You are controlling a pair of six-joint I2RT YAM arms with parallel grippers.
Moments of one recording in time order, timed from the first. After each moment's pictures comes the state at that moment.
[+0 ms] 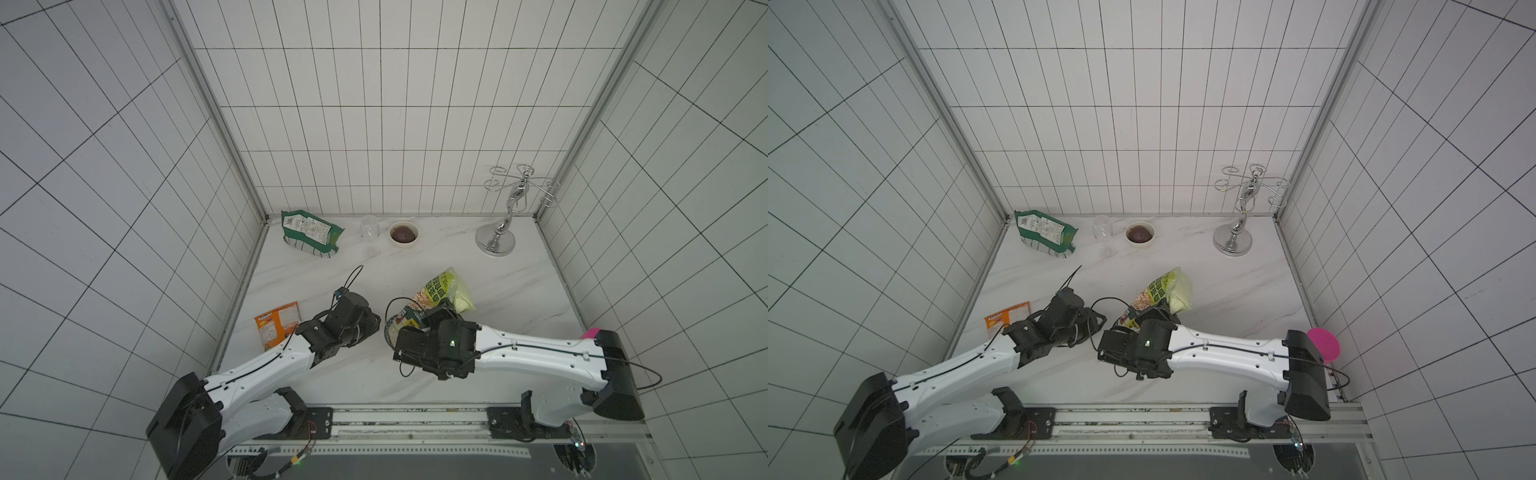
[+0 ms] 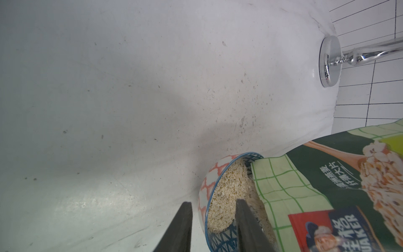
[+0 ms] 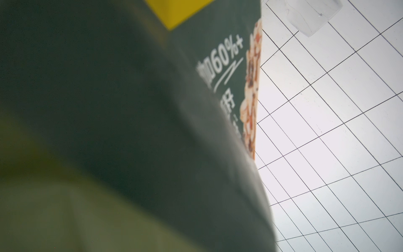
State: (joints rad) left arm -0.73 1.10 0.60 -0.32 0.00 -1.17; right arm 1.45 1.49 1.29 -1.29 1.16 -0.87
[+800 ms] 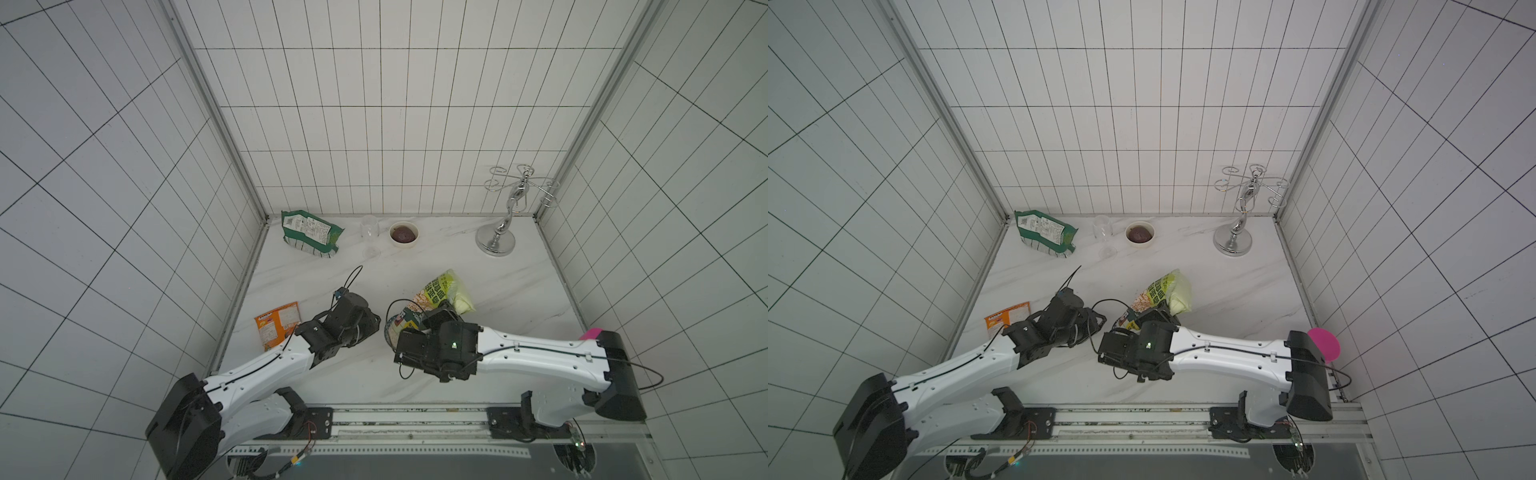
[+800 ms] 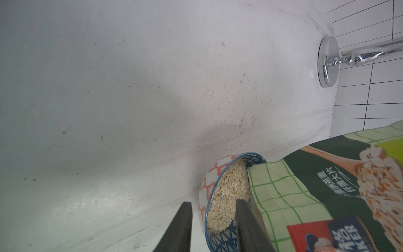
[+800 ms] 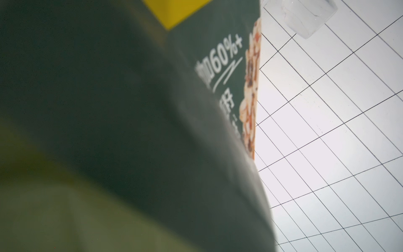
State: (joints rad) left arm -0.73 1.09 0.60 -0.31 0.00 -1.17; right arm 1.46 1.48 1.28 -1.28 1.15 -0.86
